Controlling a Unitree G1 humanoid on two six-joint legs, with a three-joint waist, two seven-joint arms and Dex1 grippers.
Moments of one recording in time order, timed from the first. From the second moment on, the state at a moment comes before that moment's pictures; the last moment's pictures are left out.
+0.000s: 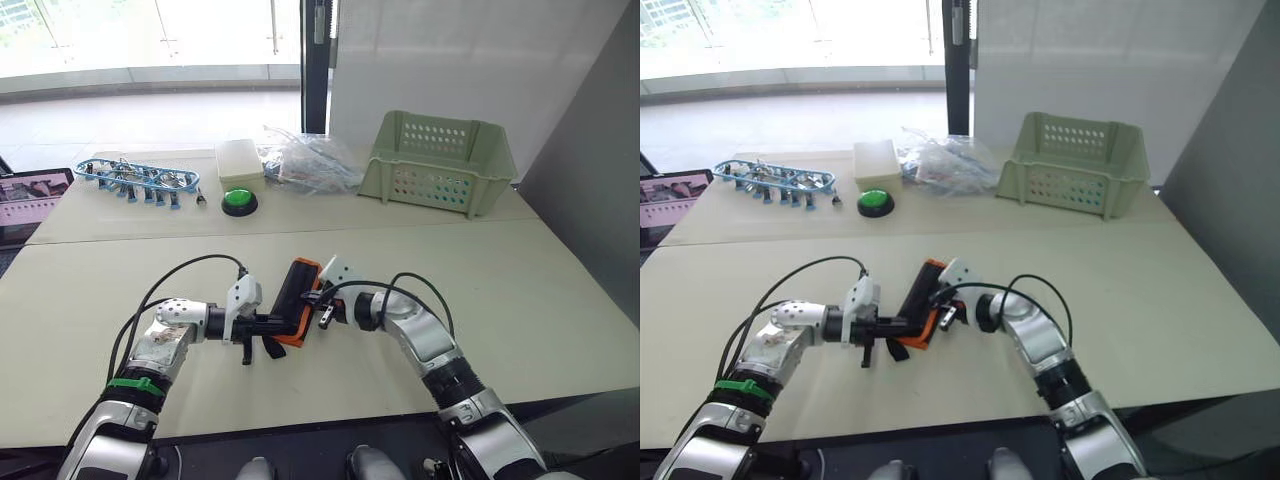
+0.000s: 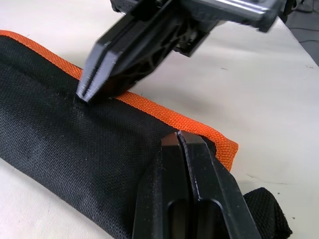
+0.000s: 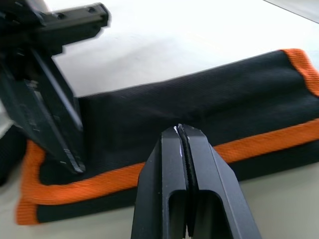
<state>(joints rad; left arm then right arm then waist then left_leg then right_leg) -0.50 0.54 -0.16 0.42 -0.28 0.09 -1.31 -0.59 -0.17 0.30 0.20 0.10 0.42 0.77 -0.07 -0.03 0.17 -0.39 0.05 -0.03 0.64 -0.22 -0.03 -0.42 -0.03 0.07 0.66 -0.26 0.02</state>
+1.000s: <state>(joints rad) -0.44 0.56 -0.14 0.35 -0.27 0.11 -1.31 -0.97 -0.07 0.20 0.92 0.05 0.15 0.62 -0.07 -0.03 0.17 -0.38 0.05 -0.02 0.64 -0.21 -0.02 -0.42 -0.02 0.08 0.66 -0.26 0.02</state>
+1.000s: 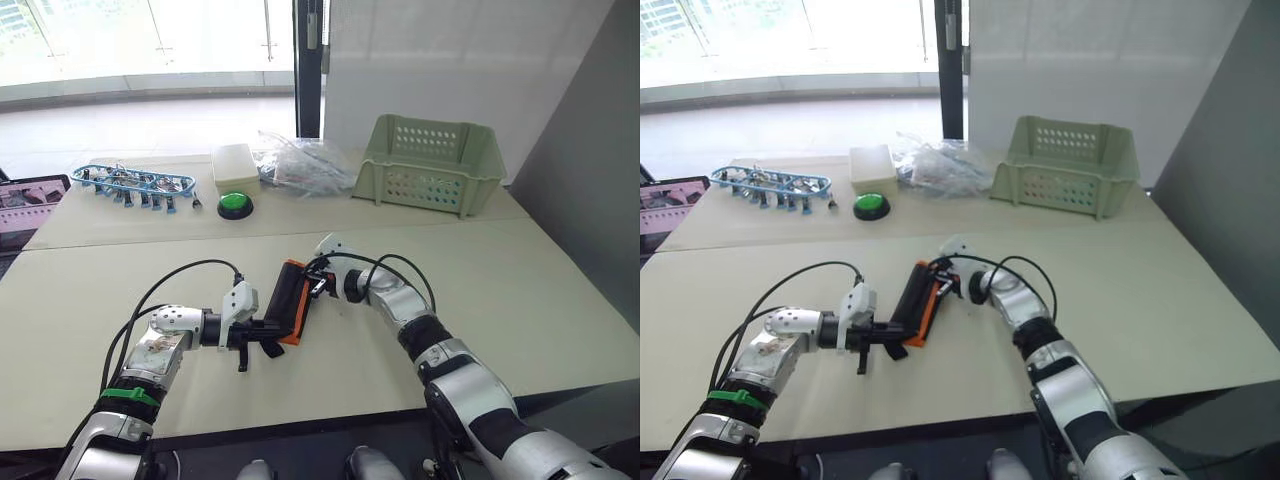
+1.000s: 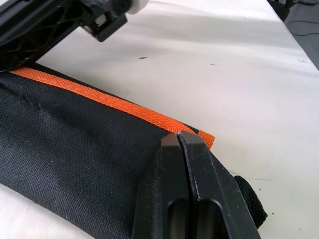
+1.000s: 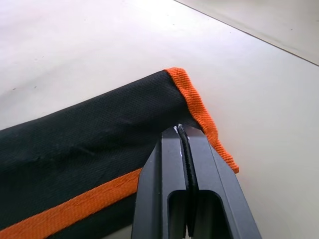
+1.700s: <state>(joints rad) 0.00 0.72 0.32 -0.01 -0.43 0.28 -1.07 -0.43 -0.53 -0.05 -0.03 0.27 0.44 0.85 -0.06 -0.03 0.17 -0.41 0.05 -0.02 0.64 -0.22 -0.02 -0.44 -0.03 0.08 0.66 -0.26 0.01</state>
